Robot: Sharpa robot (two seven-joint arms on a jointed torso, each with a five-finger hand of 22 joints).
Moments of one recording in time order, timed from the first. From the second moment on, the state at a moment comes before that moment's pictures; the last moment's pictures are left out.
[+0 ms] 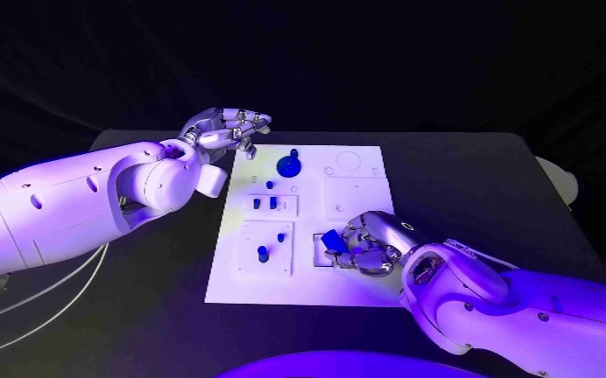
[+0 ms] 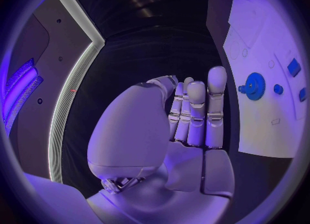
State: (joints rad) left arm 1.22 -0.92 -0.03 1.51 -0.05 -0.22 0.26; left_hand 1.50 -0.20 0.48 0.25 0.22 0.90 0.16 0.32 0.29 0.95 0.09 0.59 0.21 1.19 0.02 1.20 0.57 0.16 1.16 0.10 0.94 0.73; right arm 1.00 -0.87 -0.15 1.92 -1.49 -0.54 -0.54; right_hand 1.15 -0.10 0.17 0.29 0.30 0.96 0.12 0.38 0.66 1.42 0.00 1.32 1.31 1.46 -0.06 1.53 1.31 0.01 1.47 0.05 1.57 1.31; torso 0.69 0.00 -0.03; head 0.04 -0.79
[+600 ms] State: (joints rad) left arm 1.22 -0.92 -0.03 1.51 -0.05 -0.21 0.26; left_hand 1.50 -0.20 0.48 0.25 0.22 0.90 0.16 0.32 0.29 0.95 0.09 0.59 0.21 1.19 0.02 1.20 0.57 0.16 1.16 0.10 0.94 0.73; right arm 1.01 -0.82 -0.14 1.88 -1.48 -0.47 -0.55; right_hand 1.05 -0.08 0.13 0.30 0.30 1.01 0.06 0.40 0.67 1.43 -0.01 1.33 1.31 1.46 -0.07 1.53 1.31 0.01 1.47 0.04 1.57 1.31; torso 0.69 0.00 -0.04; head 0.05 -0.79
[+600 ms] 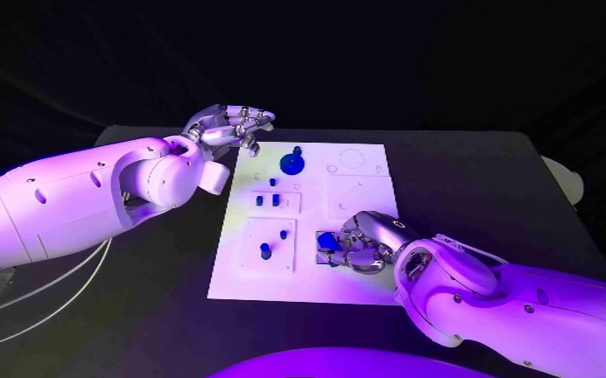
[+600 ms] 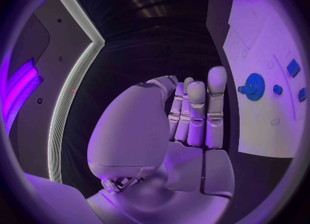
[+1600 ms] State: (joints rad) left arm 1.22 -0.93 -0.03 1.51 -0.05 -0.20 0.26; left_hand 1.50 -0.20 0.49 0.24 0.22 0.90 0.16 0.32 0.30 0.95 0.09 0.59 0.21 1.19 0.02 1.20 0.57 0.16 1.16 0.10 0.93 0.73; right arm 1.01 -0.83 -0.15 1.88 -1.53 -0.46 -0.56; right_hand 0.93 -0.07 -0.09 0.30 0.05 1.00 0.06 0.44 0.69 1.42 -0.01 1.31 1.31 1.46 -0.07 1.53 1.31 0.01 1.46 0.04 1.57 1.31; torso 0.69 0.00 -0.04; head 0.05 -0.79
